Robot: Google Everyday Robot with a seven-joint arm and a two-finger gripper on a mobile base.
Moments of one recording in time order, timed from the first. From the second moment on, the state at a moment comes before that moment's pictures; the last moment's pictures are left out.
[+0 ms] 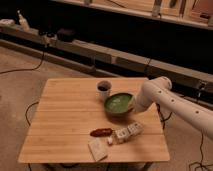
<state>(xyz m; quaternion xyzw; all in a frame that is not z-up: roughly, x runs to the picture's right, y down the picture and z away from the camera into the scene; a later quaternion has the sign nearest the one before) 0.142 0.133 0.823 -0.21 -0.21 -0.26 0.92</state>
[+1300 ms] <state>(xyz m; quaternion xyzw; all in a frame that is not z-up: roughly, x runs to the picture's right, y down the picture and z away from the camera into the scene) 0.144 0.226 0.746 -0.36 -0.25 -0.30 0.85</state>
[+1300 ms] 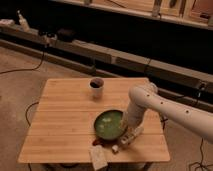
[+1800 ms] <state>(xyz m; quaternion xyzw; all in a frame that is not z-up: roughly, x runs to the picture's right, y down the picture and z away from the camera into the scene) 0.257 0.191 0.777 -0.32 -0.14 -0.17 0.92</state>
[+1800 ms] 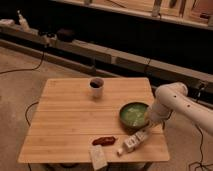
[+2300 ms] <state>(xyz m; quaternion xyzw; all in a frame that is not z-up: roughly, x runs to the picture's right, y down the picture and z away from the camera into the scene) 0.235 0.138 0.839 -0.29 -0.15 -0.19 0.93</state>
